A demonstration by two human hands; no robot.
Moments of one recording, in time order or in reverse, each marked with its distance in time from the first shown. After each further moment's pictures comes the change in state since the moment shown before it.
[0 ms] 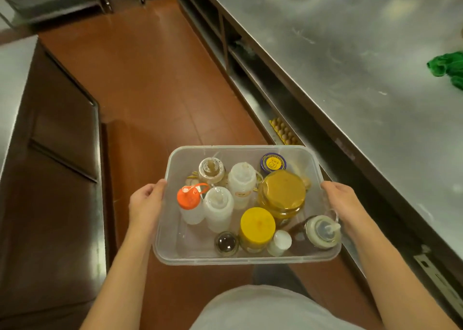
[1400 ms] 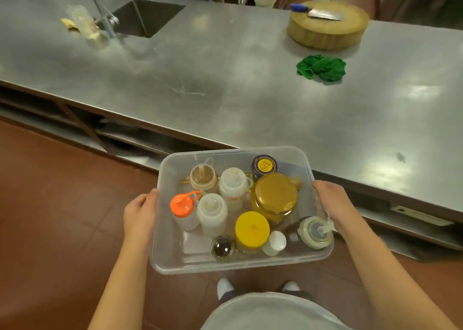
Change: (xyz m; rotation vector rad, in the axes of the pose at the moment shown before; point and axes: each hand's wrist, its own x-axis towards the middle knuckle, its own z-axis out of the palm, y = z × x) left_hand 0.338 0.254 0.235 0.053 -0.711 0.281; right_hand 0.152 -0.159 0.052 0.442 0.627 0.231
